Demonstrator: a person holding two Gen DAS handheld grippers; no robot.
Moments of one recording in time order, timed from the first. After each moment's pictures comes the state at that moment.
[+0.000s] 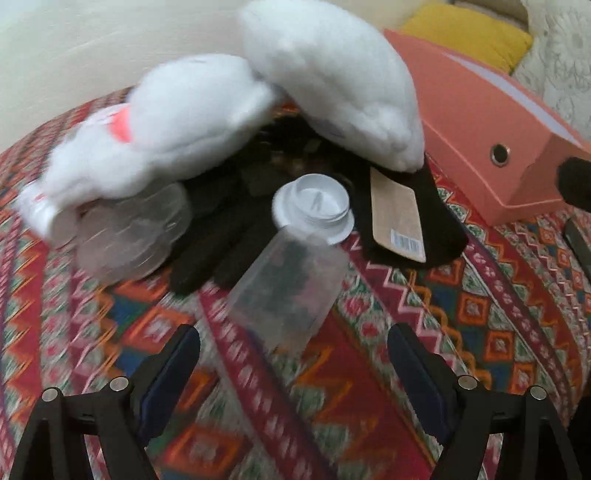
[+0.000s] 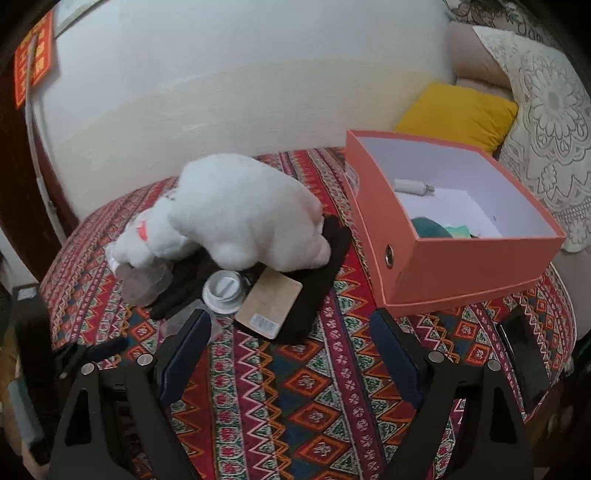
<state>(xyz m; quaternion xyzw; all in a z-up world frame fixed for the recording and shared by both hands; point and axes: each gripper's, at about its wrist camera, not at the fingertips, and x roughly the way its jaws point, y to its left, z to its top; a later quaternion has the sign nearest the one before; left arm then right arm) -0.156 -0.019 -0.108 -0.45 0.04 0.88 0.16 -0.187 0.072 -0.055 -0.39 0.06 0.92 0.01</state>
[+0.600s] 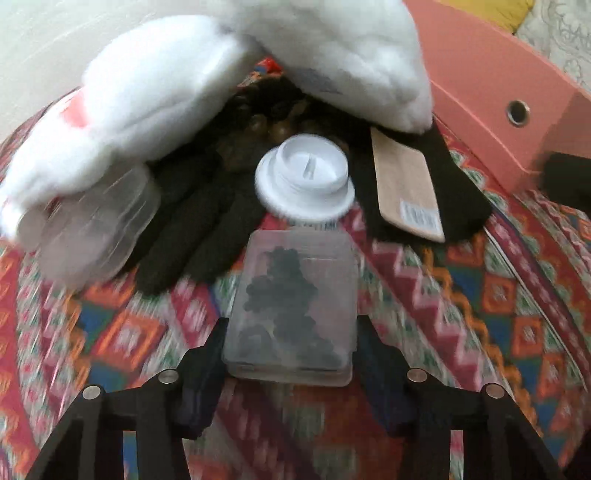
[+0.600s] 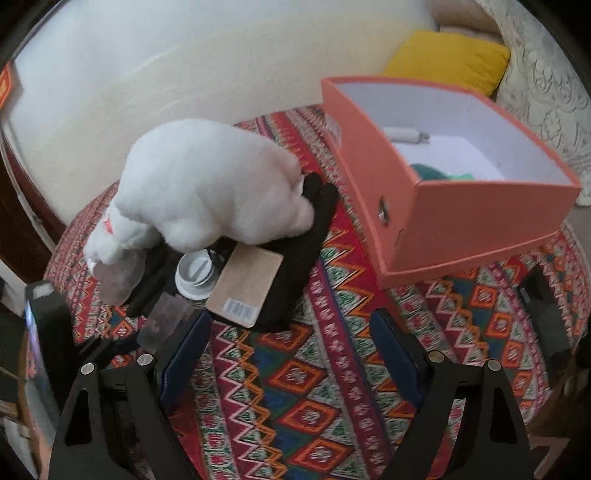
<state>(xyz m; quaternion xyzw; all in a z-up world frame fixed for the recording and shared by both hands) -0.153 -0.008 -0.115 -0.49 0.07 0.86 0.15 -0.220 0.096 -0.092 -0.44 0.13 0.89 0.02</state>
